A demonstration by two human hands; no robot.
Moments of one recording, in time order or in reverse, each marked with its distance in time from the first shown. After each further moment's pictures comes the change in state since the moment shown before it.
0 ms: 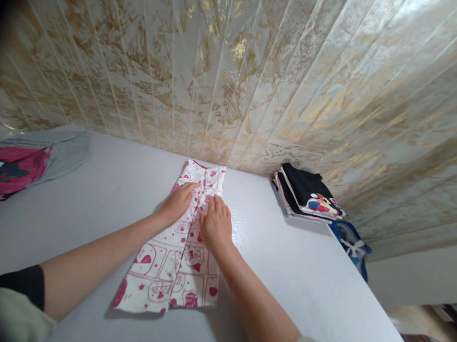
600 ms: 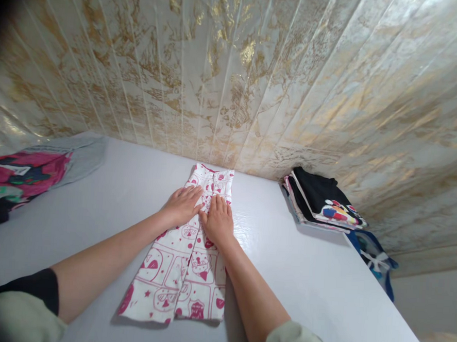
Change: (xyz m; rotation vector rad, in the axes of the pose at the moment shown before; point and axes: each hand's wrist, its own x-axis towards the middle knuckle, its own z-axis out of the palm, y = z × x) left_hand -0.006 -0.010 -0.005 0.433 -0.345 -0.088; right_hand 0.036 0.001 0.031 0.006 -0.036 -0.048
